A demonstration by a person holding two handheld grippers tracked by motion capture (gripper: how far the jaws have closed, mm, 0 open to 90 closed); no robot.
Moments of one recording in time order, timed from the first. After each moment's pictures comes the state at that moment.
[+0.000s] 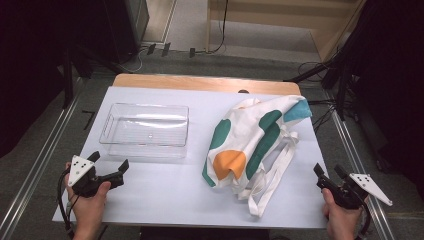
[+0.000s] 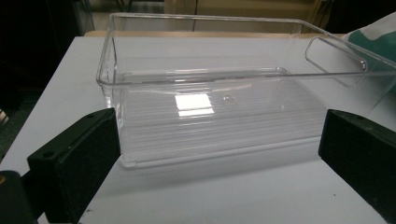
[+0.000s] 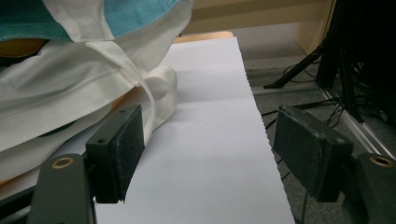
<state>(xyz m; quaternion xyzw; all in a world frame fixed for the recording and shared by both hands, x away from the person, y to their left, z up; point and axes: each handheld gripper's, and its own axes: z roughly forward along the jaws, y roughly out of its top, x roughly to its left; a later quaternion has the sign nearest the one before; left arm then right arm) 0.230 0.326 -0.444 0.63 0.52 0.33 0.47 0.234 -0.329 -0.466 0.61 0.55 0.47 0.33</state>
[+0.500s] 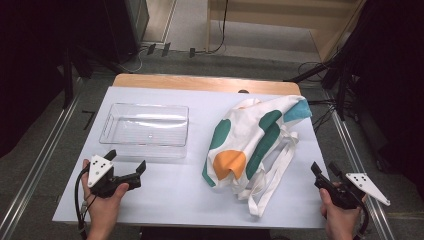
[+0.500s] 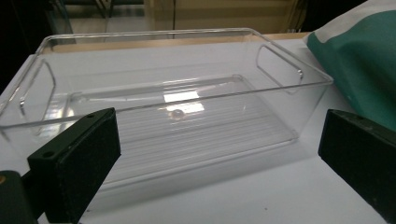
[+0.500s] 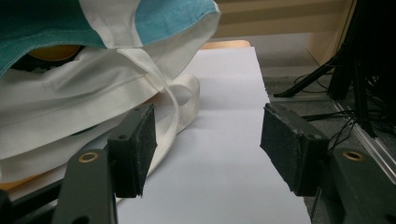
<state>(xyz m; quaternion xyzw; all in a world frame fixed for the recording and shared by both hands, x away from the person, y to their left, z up) 0.229 0.273 -0.427 0.66 0.49 0.32 0.47 0.231 -0.319 -0.457 0.58 0.57 0.48 0.34</state>
